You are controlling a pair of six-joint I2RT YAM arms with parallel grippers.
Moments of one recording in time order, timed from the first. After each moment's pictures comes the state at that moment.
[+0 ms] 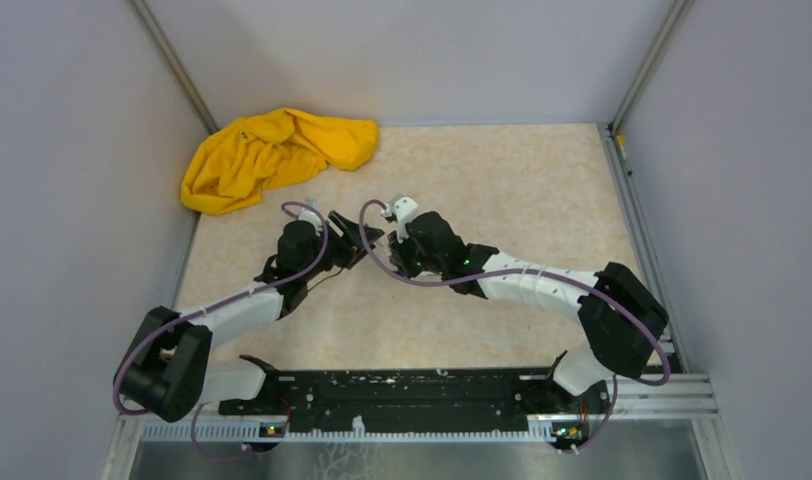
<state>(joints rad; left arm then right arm) -0.47 1.27 0.48 0.50 0.18 -1.19 0.91 1.50 0.94 0.02 0.04 0.15</state>
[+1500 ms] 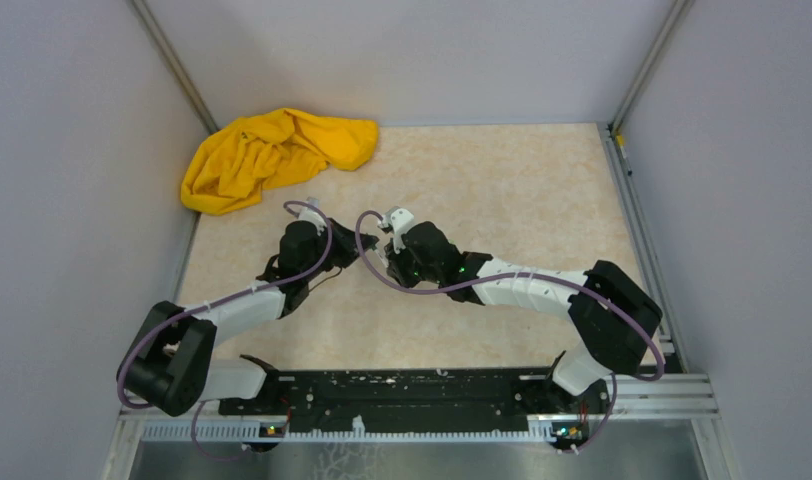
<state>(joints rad) -0.47 1.30 0.47 0.52 0.15 -1.09 0.95 1.53 0.90 0.06 0.02 0.18</state>
